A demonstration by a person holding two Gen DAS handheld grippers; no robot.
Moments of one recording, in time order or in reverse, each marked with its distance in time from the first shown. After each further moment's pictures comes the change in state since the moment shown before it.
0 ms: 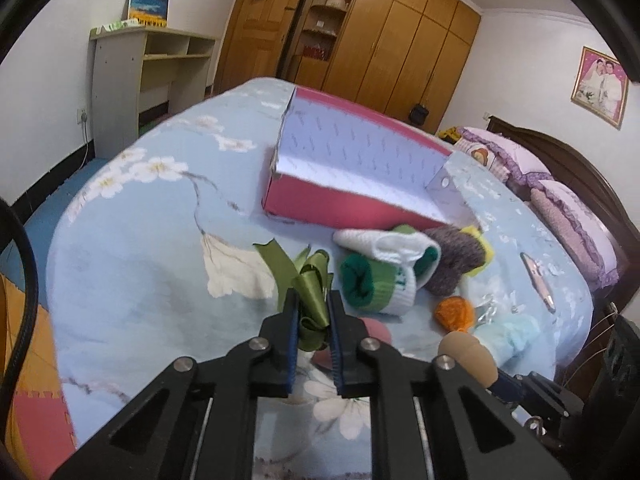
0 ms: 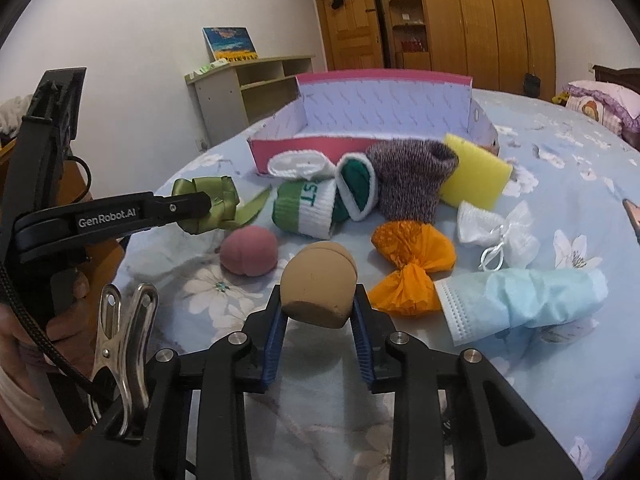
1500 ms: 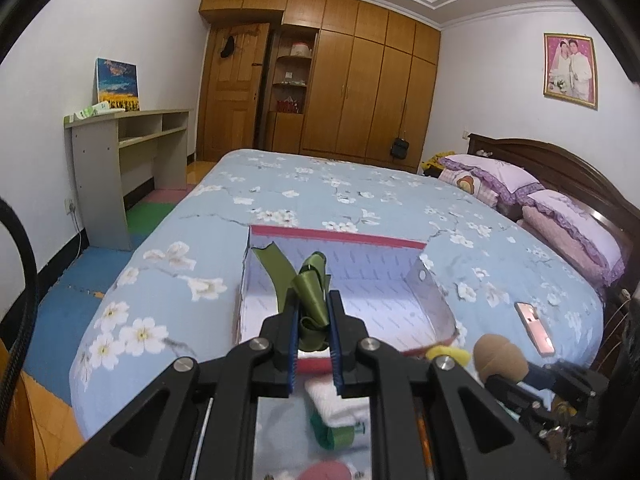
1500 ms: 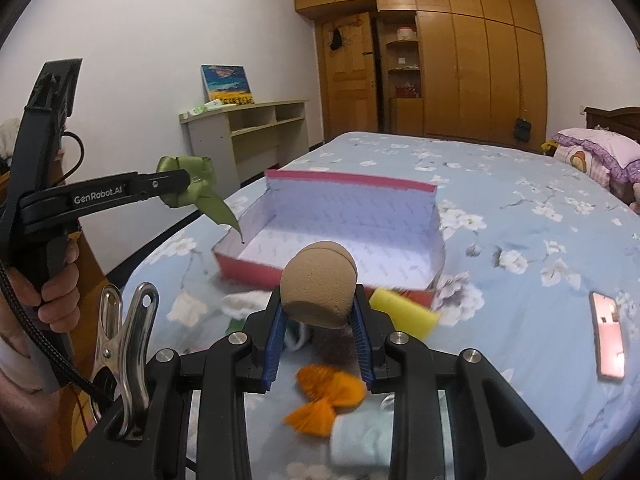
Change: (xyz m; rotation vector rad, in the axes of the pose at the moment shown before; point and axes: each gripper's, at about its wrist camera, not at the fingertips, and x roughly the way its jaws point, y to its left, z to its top) left arm -0.010 -0.053 0.119 0.165 -0.177 0.012; right arm -0.035 -0.047 0.098 -0.049 -0.142 -0.055
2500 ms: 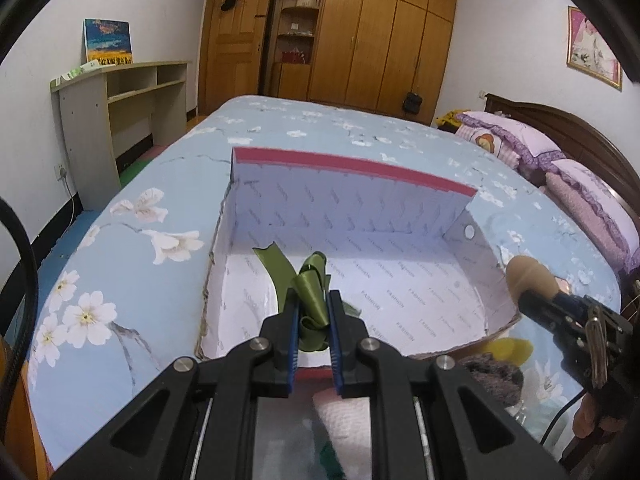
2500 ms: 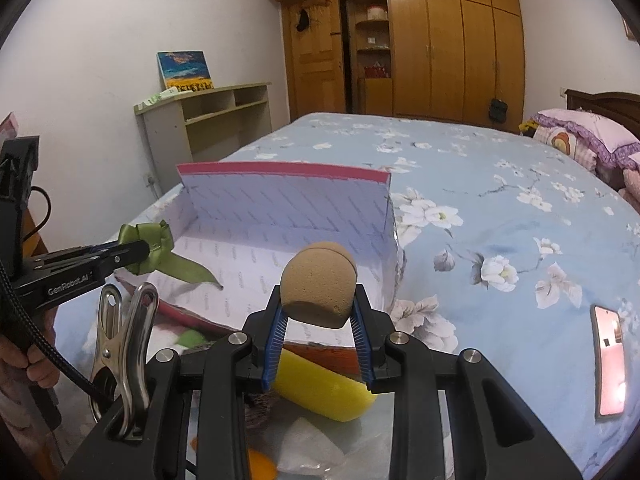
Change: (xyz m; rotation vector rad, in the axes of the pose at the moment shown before) left arm 0.117 0.005 -0.026 -0.012 0.189 0.026; right arm 0.088 -0.063 0.022 0.045 0.076 -0.101
